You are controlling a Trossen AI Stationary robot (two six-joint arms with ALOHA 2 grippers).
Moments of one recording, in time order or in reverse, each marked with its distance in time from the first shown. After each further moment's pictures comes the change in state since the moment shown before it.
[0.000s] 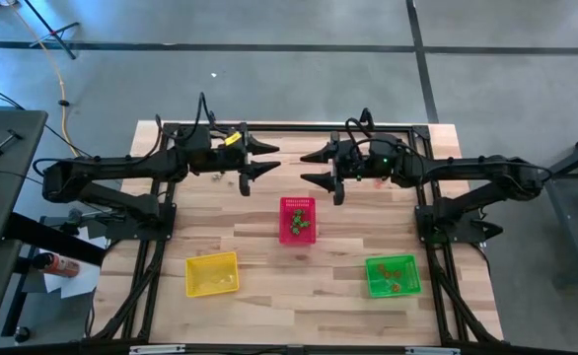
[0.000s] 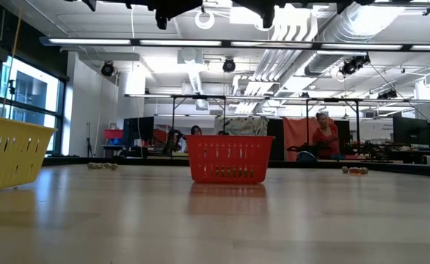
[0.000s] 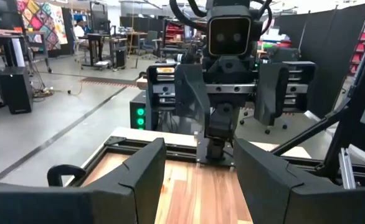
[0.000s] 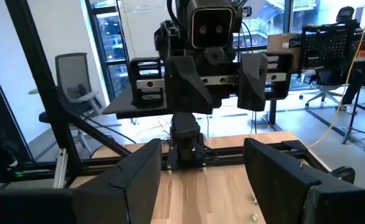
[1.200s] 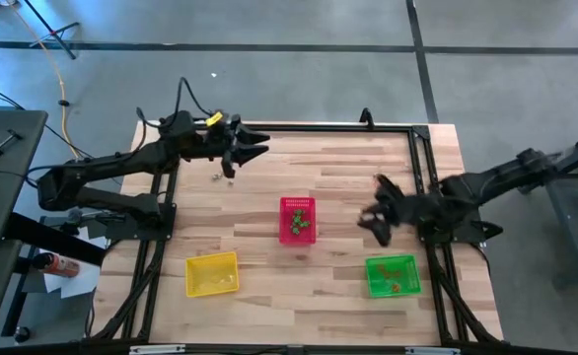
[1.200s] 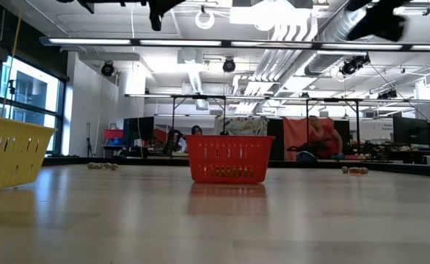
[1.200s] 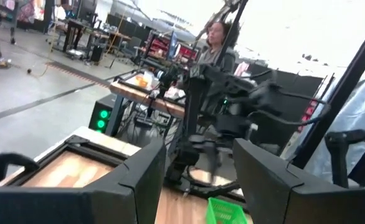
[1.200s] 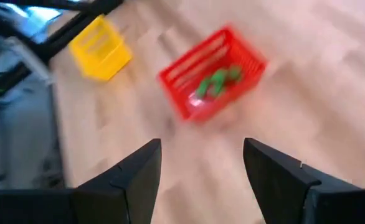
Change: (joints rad) left arm 0.153 -0.068 0.000 0.034 0.215 -0.344; right arm 0.510 -0.334 -0.018 -1.091 0.512 0.753
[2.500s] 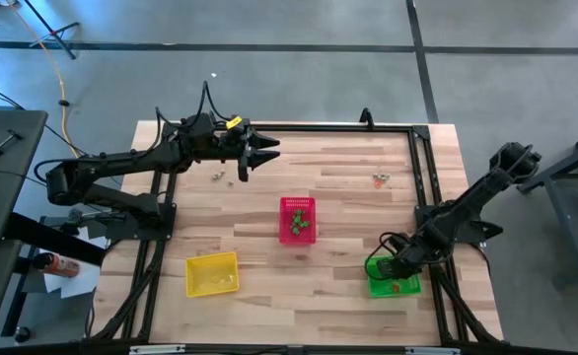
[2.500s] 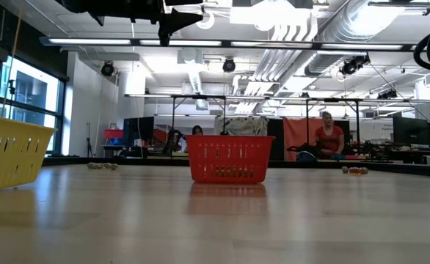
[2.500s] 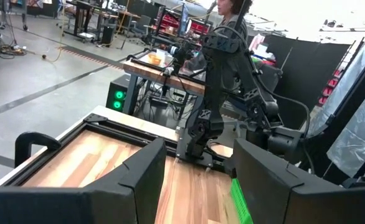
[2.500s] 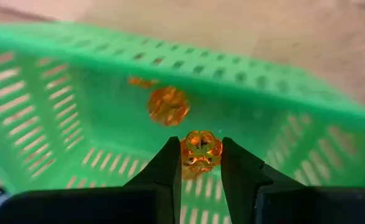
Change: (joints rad) left arm 0.001 0.111 0.000 -0.011 -0.011 0.107; right arm 0.379 0.212 -0.418 0.159 -0.488 1.228
